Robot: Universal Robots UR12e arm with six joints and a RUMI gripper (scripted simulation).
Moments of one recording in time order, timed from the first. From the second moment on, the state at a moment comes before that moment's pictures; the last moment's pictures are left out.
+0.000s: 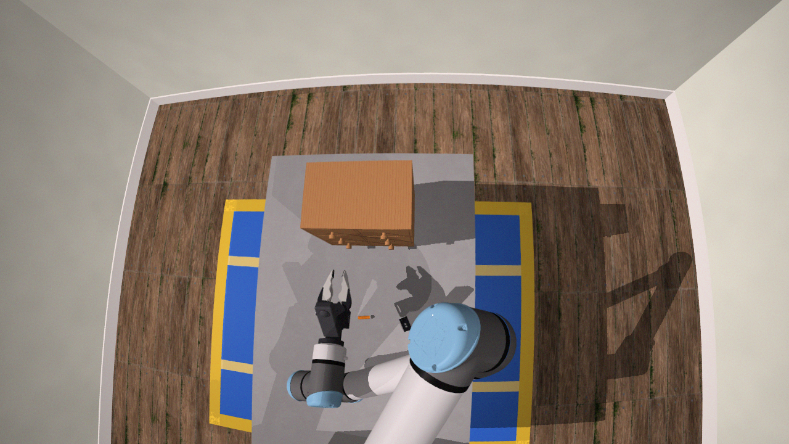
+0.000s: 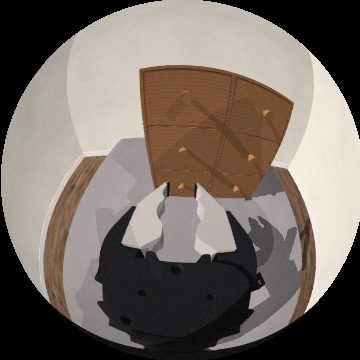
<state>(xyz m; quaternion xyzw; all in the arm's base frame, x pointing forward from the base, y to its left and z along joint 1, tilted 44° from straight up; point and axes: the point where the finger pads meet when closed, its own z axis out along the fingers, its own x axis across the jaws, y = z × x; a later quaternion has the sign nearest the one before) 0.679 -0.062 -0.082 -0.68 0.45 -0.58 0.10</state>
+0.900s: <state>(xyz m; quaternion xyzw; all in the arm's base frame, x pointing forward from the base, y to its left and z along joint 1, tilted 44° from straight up) 0.718 -0.077 -0.095 -0.68 0.45 -0.58 0.10</state>
